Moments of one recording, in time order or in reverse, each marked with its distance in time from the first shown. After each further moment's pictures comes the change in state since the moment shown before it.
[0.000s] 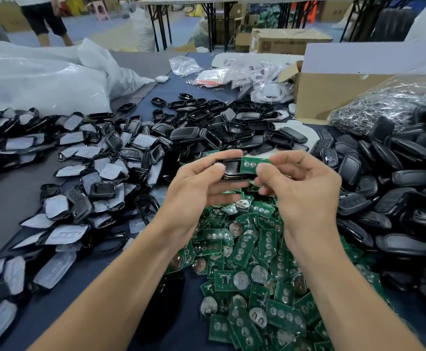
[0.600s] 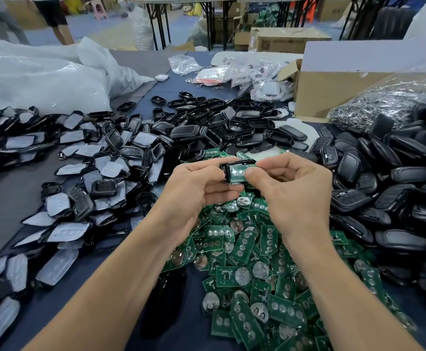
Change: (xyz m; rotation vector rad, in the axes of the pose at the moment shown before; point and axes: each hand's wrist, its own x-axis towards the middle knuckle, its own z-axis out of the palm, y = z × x) left_hand 0.002 0.002 -0.005 -0.051 0.032 -0.092; right_hand -0.005 0.000 0.004 -0.323 -0.006 -0.070
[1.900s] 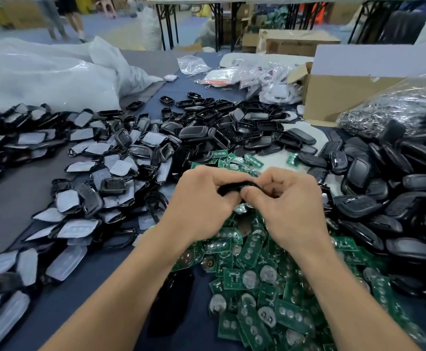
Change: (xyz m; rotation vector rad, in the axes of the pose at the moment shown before) left_hand -0.010 0.003 0.002 0.847 0.060 0.306; right_hand -0.006 0.002 0.002 -0.237 -0.263 -0.054
